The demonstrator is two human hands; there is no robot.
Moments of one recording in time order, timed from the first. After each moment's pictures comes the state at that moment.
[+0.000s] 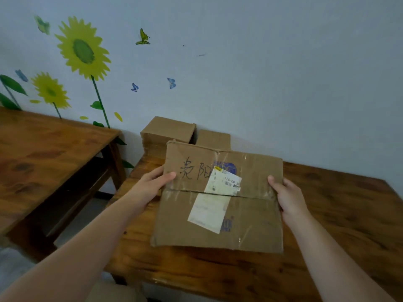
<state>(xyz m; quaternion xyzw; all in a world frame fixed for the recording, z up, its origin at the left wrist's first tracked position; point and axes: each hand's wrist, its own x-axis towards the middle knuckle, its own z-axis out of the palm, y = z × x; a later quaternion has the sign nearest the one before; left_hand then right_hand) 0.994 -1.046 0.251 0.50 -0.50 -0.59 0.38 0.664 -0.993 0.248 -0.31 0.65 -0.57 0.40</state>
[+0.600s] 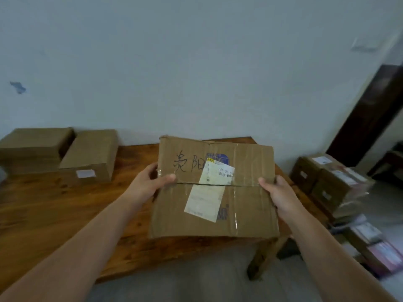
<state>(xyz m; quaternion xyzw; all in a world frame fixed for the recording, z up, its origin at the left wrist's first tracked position) 0.684 -0.897 0.268 0.39 -0.61 -0.63 0.29 0.409 -0.724 0.259 -0.22 0.71 -0.59 0.31</state>
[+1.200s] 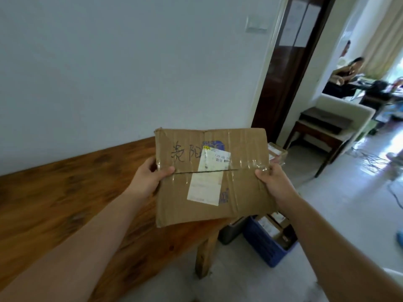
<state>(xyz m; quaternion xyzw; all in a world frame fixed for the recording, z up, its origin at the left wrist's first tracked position) 0.372 -0.830 0.256 0.28 -0.63 -0.69 0.23 0.171 -0.582 0.256 -0.17 0.79 -0.57 0.18</state>
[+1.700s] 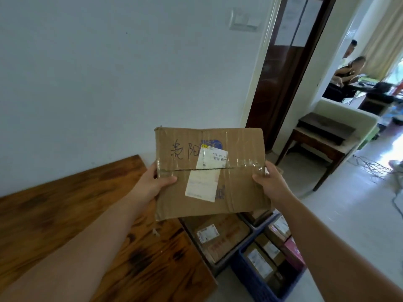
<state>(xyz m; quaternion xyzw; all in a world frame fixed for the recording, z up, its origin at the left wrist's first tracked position) 0.129 -0.881 0.246 0.27 -0.64 -0.70 0.17 -0.071 -0.633 0.255 -0.16 0.82 -0.52 0.15</state>
